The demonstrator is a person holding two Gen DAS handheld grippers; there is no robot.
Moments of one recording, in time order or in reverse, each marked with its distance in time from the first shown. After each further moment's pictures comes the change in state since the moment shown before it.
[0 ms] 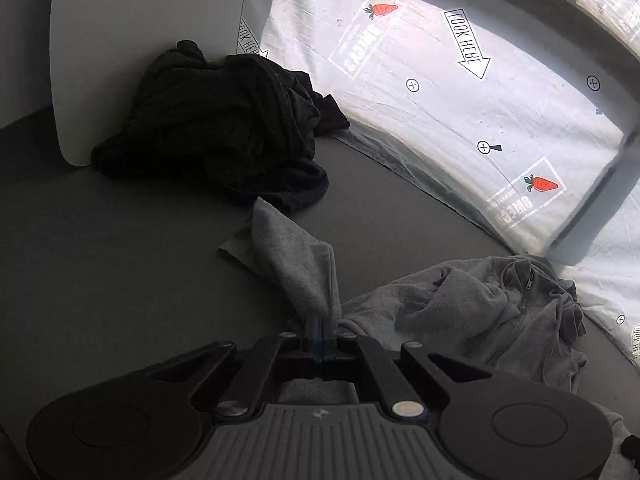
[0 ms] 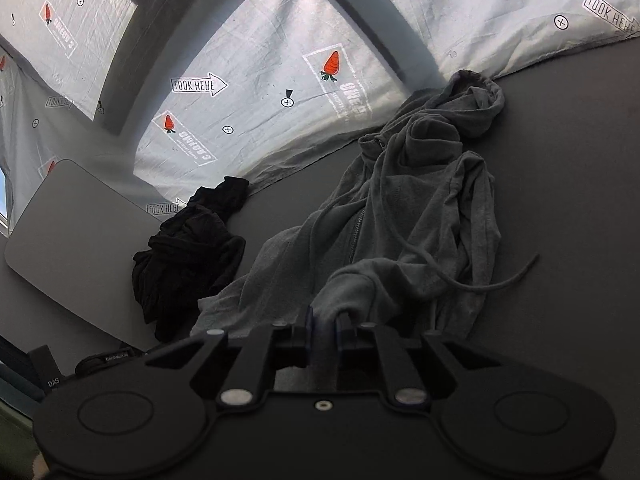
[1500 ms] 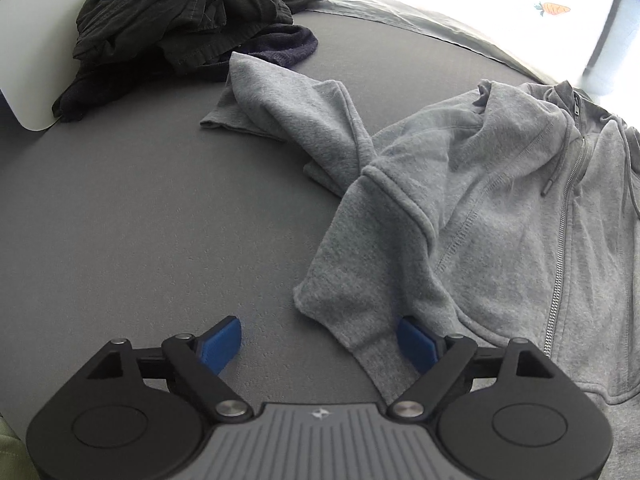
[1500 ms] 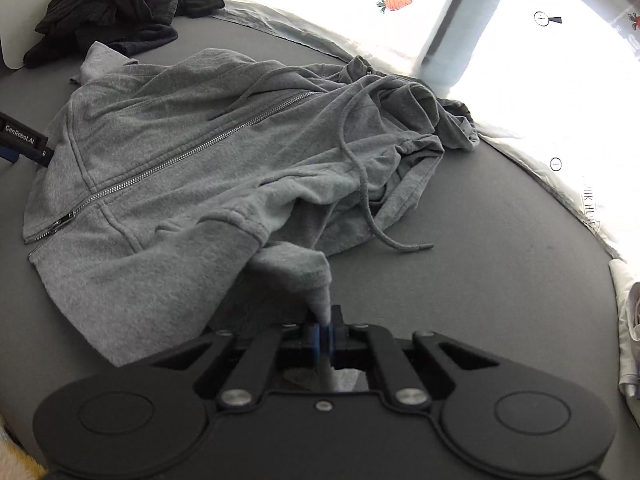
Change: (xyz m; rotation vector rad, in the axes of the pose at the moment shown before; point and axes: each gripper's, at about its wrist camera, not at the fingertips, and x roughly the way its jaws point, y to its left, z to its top) left arm 0.072 -0.008 -0.058 0.240 0.223 0.064; right arm 0.022 0.011 -0.086 -0.706 0.085 -0.609
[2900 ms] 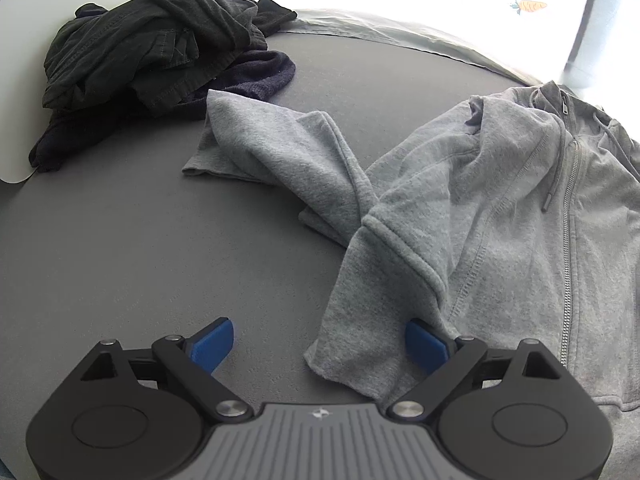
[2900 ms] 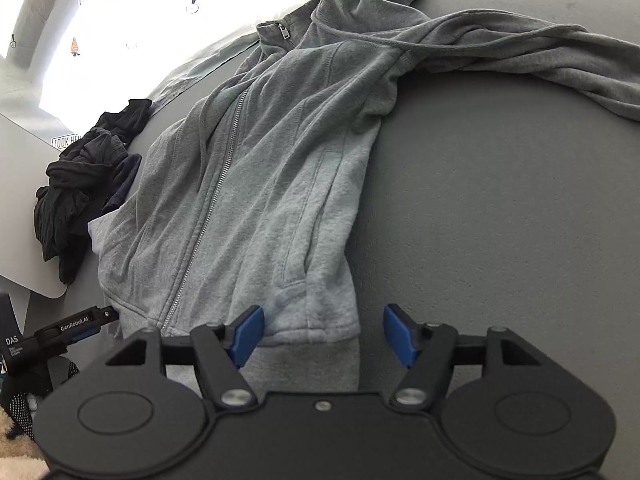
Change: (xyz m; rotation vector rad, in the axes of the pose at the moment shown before) left arm 0.014 0.000 0.023 0.114 -0.054 -0.052; right arm 0.055 -0.025 -0.022 0.770 0.140 0.530
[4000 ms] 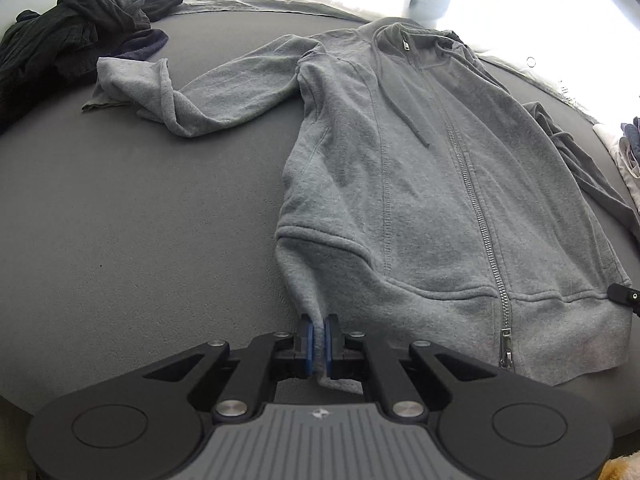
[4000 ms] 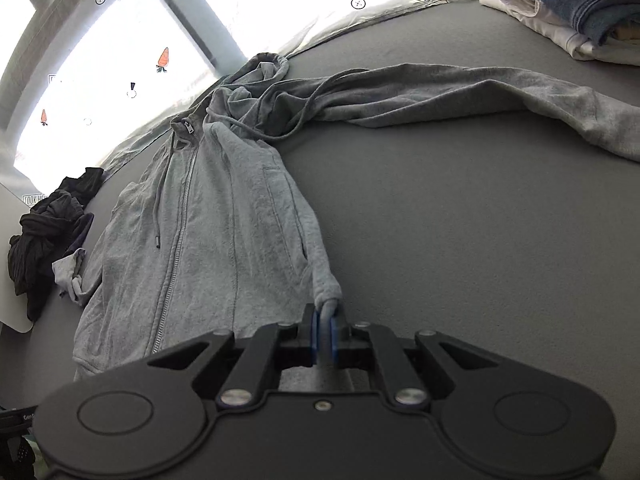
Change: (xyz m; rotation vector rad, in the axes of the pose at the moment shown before) left arm -0.089 -0.104 -0.128 0.097 0.058 -0.187; right arm -0.116 -0.108 -0.074 0.054 -0.209 -0.167
